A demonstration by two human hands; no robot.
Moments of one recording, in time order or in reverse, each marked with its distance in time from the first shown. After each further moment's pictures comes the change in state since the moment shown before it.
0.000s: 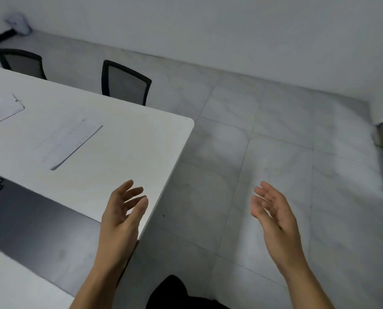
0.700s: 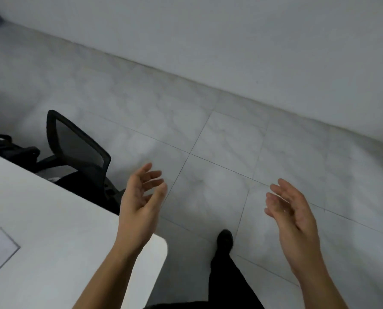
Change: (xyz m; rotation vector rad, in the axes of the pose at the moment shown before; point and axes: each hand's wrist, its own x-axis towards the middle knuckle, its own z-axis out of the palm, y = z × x) left_hand 0.530 0.129 0.285 -0.061 -0.061 0.085; right_hand 0.581 -0.108 0.054 -0.086 0.075 -0.006
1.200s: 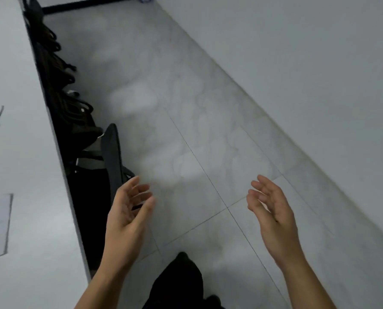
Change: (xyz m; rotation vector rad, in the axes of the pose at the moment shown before) left_hand 0.286 0.021 0.005 -0.121 0.647 -0.104; right_hand 0.393 -0.117 0.262 -0.090 -0.731 -0.122
